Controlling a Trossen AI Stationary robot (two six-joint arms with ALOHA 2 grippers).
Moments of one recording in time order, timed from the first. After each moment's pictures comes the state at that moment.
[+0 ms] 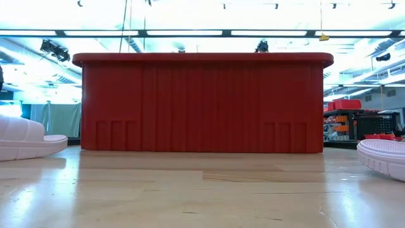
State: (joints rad) left arm -0.08 1.59 1.63 -0.39 0.48 -0.66; right arm 0.90 1.88 1.69 -1.19 0.06 1.37
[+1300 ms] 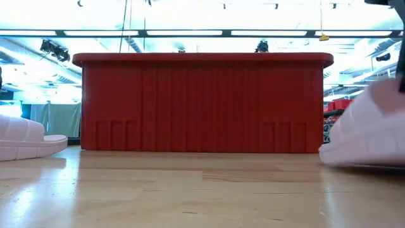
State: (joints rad) left arm -0.17 1.59 1.63 -0.35 0.35 -0.78; right arm 0.80 2.12 1.69 -1.42 0.48 1.12
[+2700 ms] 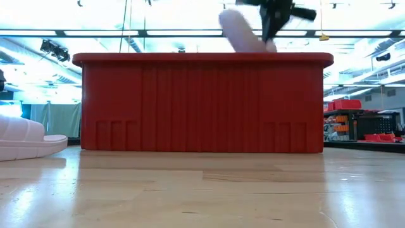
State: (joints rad) left arm 0.21 1.43 1.64 -0.31 0.39 -0.69; right arm -0.07 1.58 1.69 -1.34 0.60 1.10
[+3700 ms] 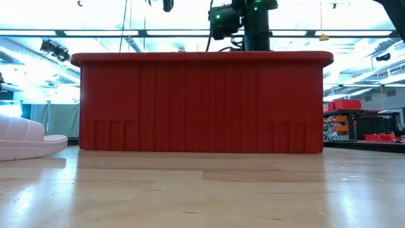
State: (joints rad) left arm 0.54 1.43 1.64 -0.33 0.53 -0.56; right arm -0.23 1.91 1.69 -1.35 0.19 1.10
